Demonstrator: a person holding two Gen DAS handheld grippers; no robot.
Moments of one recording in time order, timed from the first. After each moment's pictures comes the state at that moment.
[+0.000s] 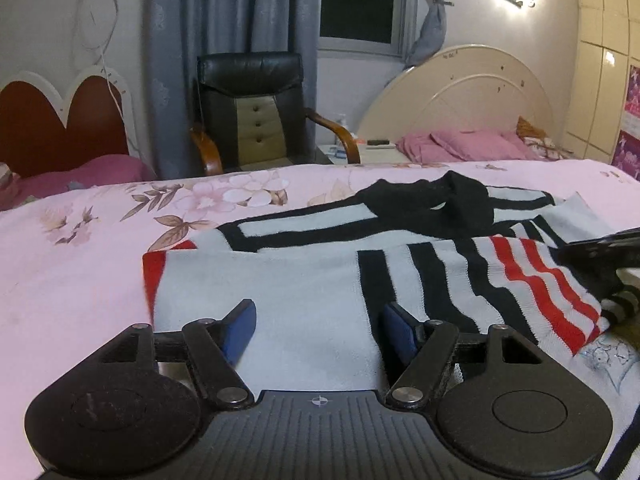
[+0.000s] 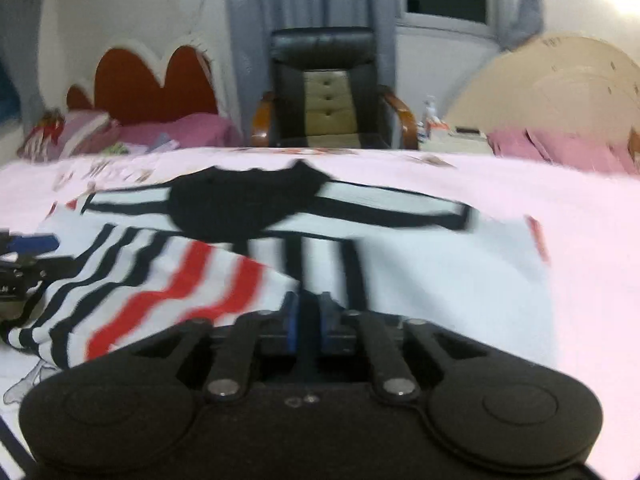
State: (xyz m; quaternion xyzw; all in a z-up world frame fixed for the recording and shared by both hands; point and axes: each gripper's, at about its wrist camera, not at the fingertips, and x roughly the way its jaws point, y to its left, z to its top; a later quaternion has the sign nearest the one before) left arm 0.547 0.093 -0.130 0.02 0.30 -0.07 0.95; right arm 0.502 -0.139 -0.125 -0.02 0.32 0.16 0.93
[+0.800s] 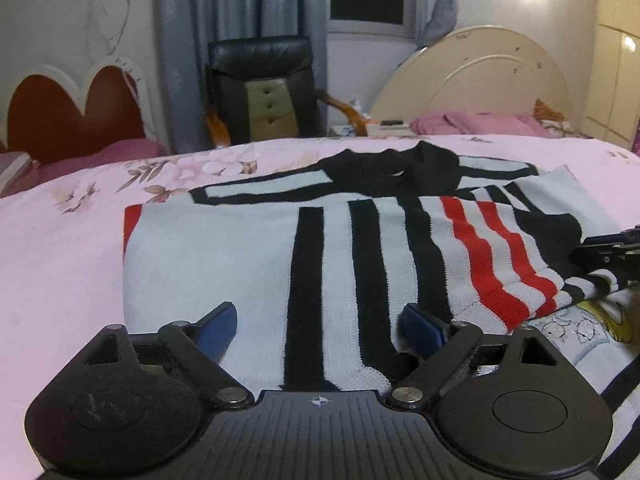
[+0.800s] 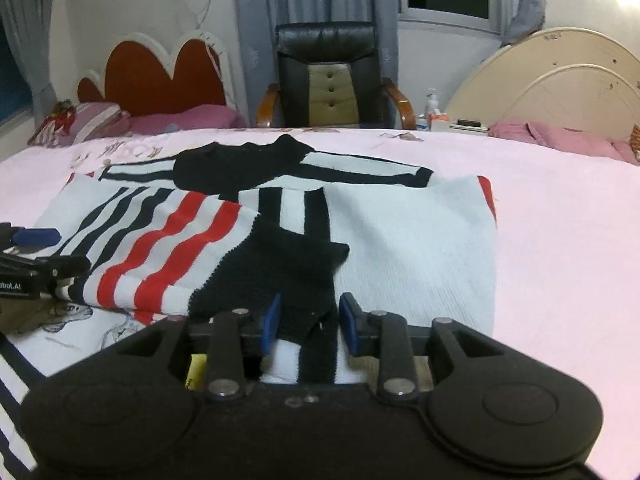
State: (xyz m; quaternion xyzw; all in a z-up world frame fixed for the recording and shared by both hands) left arm 0.510 0.041 -0.129 0.03 0.33 -0.03 0.94; right arm 0.463 -0.169 -0.127 -0.04 0.33 0.18 0.93
